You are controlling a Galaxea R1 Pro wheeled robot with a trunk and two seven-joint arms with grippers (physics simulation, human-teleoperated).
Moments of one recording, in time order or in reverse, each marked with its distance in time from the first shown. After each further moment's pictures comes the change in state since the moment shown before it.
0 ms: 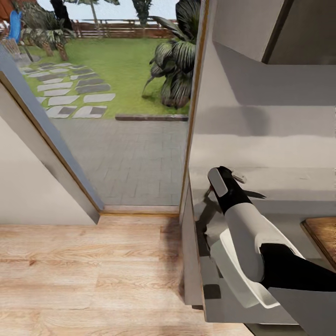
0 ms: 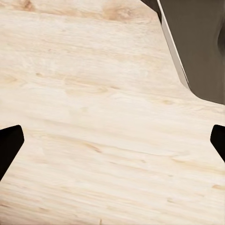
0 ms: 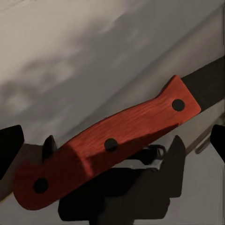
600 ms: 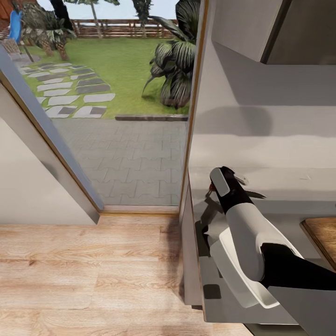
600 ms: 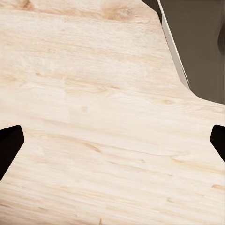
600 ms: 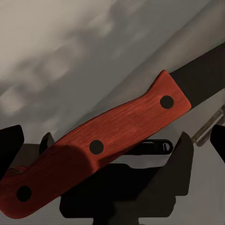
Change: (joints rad) left arm 0.000 0.000 0.000 0.000 0.000 0.000 0.000; right arm 0.000 -0.001 -0.047 0.000 -0.003 -0.003 -0.002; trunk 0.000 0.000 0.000
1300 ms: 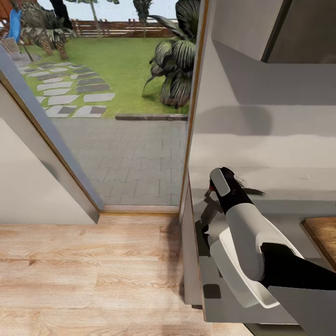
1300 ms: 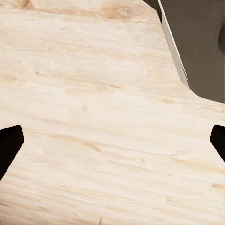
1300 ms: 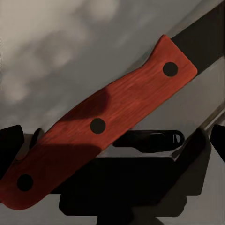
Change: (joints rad) left arm 0.000 0.000 0.000 0.000 0.000 0.000 0.000; right arm -0.001 0.000 -0.001 0.014 -0.047 -0.001 0.003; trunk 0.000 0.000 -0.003
